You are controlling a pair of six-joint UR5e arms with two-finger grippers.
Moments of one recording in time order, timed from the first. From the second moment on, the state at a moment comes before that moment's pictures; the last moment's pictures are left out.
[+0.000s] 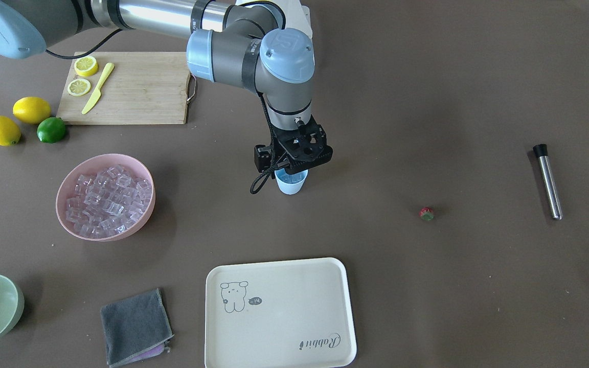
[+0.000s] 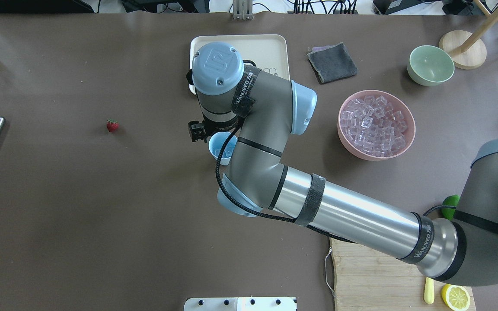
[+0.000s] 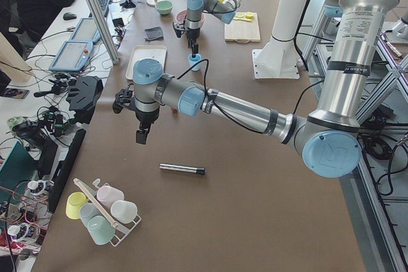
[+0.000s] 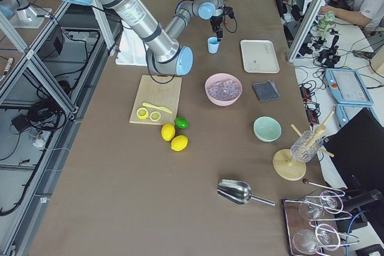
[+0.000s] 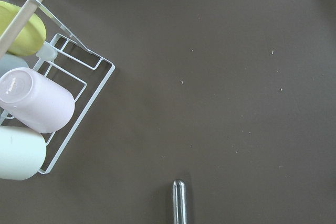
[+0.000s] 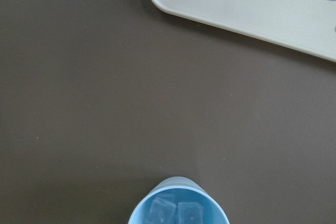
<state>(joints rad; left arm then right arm) -1.47 -1.75 -1.72 -1.65 -2.29 -0.20 0.55 -0.57 1.38 -1.57 1.86 0.85</state>
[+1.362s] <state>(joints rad) -0.99 -1.93 -1.74 -1.71 -2.11 -0.44 1.56 -1.39 1.58 -1.56 2.51 -0.45</state>
